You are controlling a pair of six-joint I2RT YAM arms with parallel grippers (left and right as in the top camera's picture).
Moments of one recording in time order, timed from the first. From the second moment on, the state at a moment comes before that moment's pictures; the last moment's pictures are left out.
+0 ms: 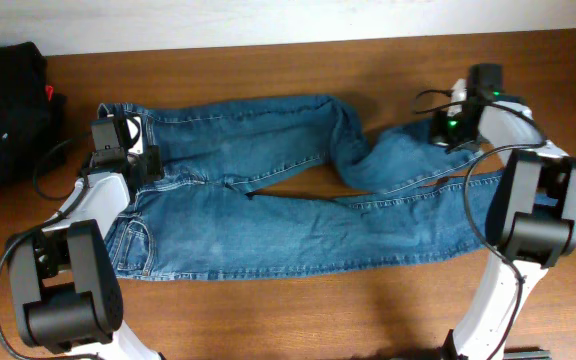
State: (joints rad) left arm 0.12 1.88 1.10 -0.17 -0.07 0.05; right arm -0.25 2.24 1.62 -0.65 -0.14 0.07
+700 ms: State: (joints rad) left arm 0.12 1.88 1.10 -0.18 -0.05 0.04; right arm -0.40 2.29 1.66 -0.45 0.00 -0.03
